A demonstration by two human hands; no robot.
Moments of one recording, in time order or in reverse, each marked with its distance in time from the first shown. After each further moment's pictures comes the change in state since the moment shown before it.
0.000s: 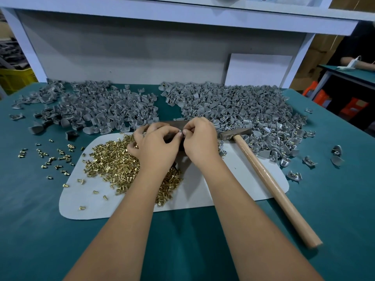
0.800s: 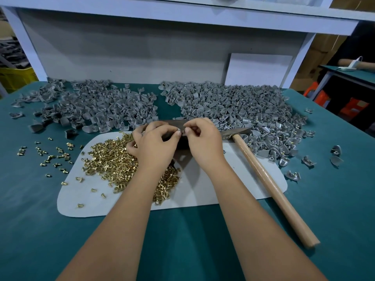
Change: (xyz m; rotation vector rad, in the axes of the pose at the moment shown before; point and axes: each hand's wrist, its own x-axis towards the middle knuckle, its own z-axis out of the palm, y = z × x) left_hand 0.001 -0.001 0.000 -0.034 -0.021 -0.011; right_hand -0.009 0.012 -0.008 0.272 0.018 -0.057
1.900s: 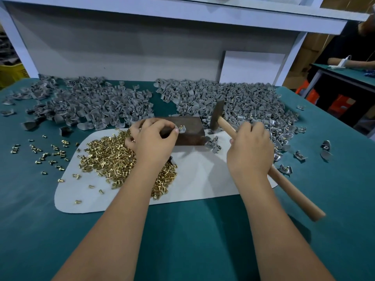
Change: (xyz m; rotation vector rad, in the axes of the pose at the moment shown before) left_hand -0.001 0.000 0.001 0.012 0.005 0.046; right_hand -0.031 0.016 -0.073 -1.026 0.207 0.153
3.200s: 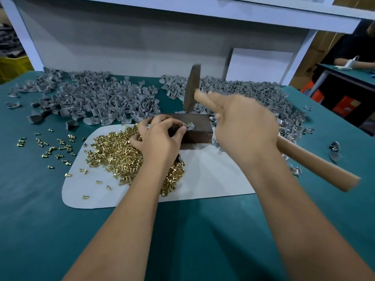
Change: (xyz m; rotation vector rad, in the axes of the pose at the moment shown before) left_hand 0.003 -0.010 0.012 -0.029 0.118 0.025; right_hand 0.006 -0.046 -0.066 0.158 0.042 -0.315
